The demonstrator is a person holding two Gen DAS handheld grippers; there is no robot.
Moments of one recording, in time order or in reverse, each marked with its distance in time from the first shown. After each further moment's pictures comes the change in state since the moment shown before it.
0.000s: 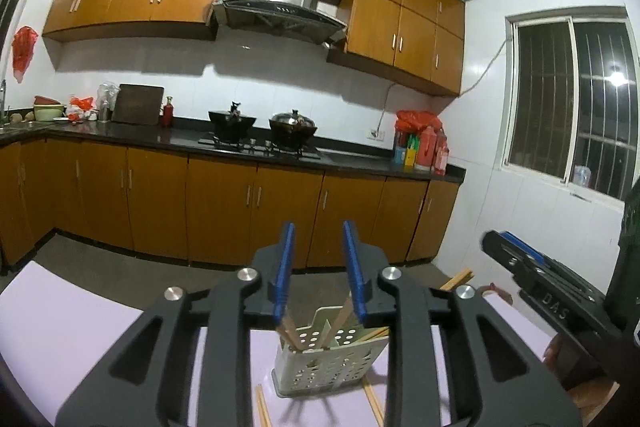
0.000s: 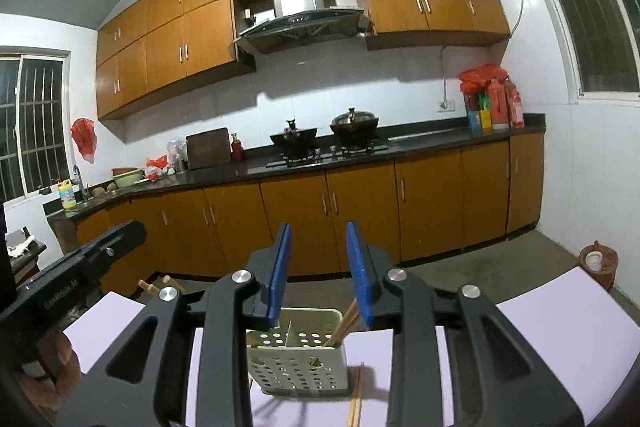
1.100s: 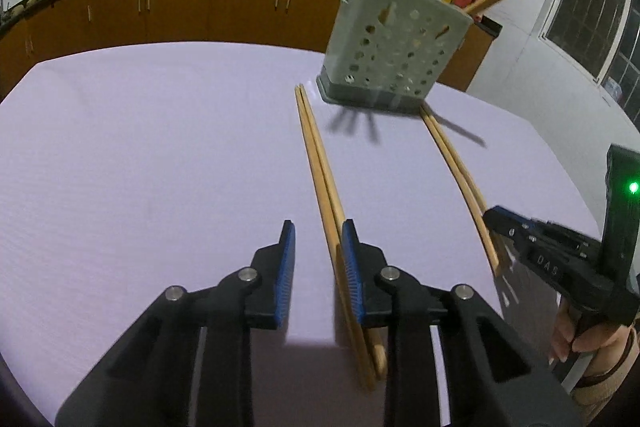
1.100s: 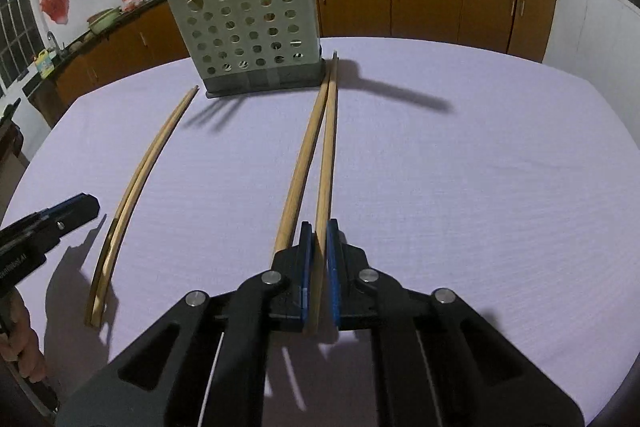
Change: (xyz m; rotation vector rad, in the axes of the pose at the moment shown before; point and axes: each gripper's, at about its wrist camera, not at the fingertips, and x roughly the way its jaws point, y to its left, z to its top) left arm -0.018 0.050 -0.224 -0.079 0.648 0.057; right arm 0.015 -0.028 -0.222 -0.051 0.697 -0.069
